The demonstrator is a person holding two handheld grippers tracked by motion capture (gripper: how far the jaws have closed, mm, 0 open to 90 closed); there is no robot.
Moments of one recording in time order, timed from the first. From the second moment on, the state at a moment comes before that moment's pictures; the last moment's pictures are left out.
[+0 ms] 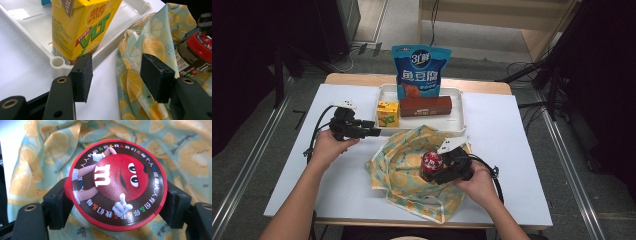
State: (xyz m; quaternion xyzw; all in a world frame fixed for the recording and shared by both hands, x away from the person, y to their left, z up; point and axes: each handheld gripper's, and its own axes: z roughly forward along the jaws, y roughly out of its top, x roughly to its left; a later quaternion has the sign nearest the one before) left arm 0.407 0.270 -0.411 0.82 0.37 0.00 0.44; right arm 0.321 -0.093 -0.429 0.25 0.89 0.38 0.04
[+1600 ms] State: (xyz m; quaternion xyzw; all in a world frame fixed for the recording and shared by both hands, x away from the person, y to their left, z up) left arm 0.407 0.271 -0.412 0.82 0.37 -0.01 0.44; right arm 0.345 -0.100 -0.367 0.26 0.87 0.41 0.04
